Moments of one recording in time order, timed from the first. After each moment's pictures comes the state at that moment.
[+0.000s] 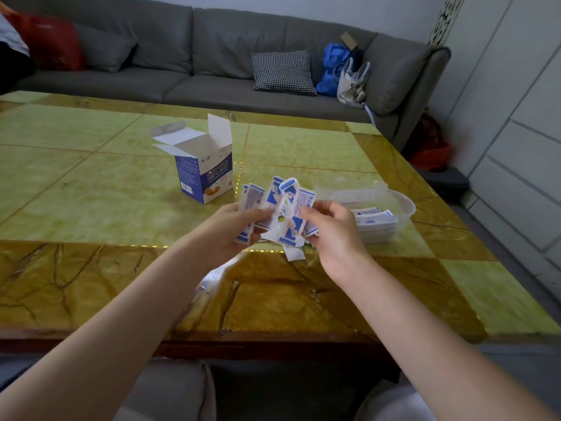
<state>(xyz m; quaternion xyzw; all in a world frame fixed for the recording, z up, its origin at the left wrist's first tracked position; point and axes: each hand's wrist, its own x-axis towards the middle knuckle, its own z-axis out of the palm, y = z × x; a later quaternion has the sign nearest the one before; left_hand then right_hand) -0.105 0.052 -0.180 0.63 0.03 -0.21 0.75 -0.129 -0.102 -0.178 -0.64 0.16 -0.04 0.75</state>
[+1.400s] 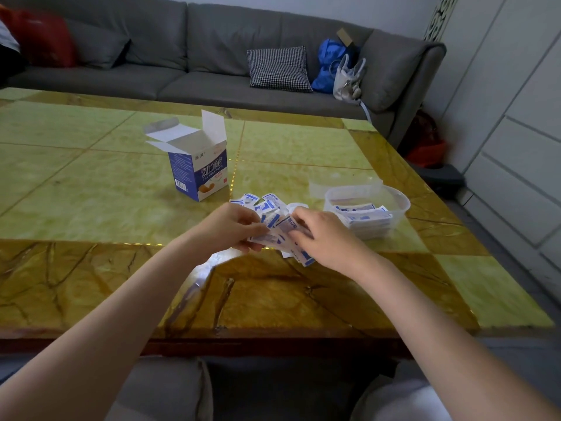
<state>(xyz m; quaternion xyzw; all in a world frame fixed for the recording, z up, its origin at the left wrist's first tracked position) -0.108 0.051 -0.179 0.83 -0.09 -0.16 0.53 -0.138 -0.123 -0.173 -0.96 -0.17 -0.03 0.22</state>
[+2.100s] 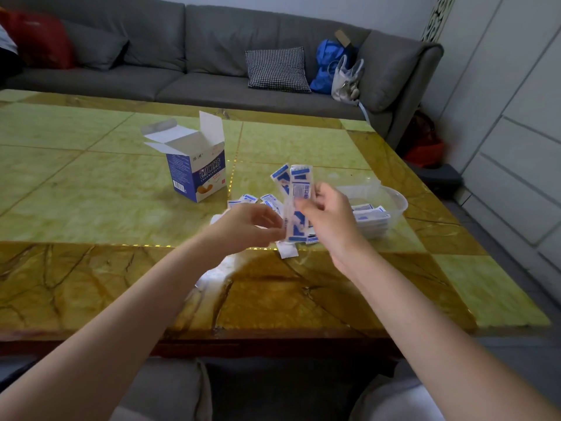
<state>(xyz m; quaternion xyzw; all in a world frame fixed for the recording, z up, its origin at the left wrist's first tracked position) -0.113 0.034 -0.178 0.80 -0.11 -0.14 0.57 -0.135 -0.112 -0.162 -0.80 0.01 -0.09 0.60</state>
